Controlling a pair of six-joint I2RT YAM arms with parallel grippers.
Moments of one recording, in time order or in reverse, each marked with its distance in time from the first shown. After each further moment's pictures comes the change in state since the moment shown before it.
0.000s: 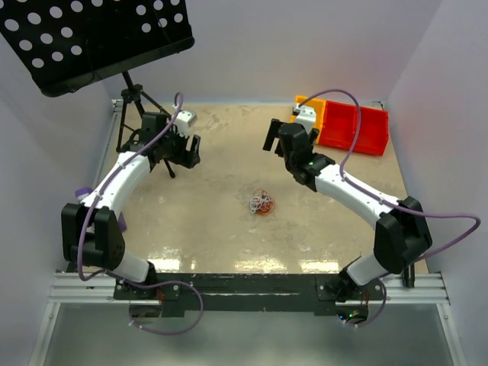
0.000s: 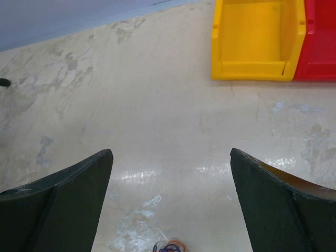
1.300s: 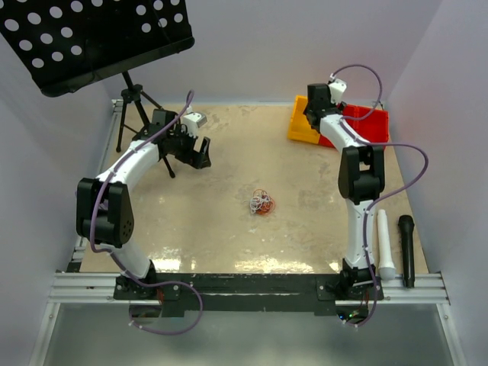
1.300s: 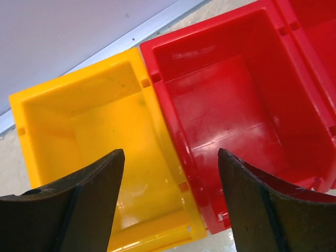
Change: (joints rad) left arm 0.000 0.208 0.095 -0.015 0.161 0.055; right arm -0.450 0.753 0.762 -0.182 0.029 -0.006
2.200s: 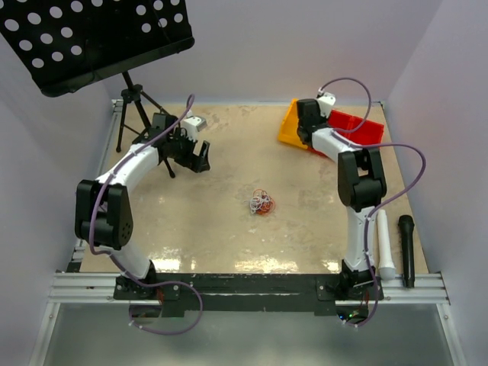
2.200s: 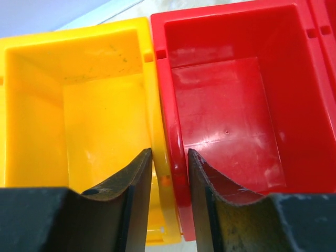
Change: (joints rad) left arm 0.000 -0.013 -0.048 0.022 -0.007 0.008; right arm 0.058 -0.097 -0.270 0.160 0.039 -0.016
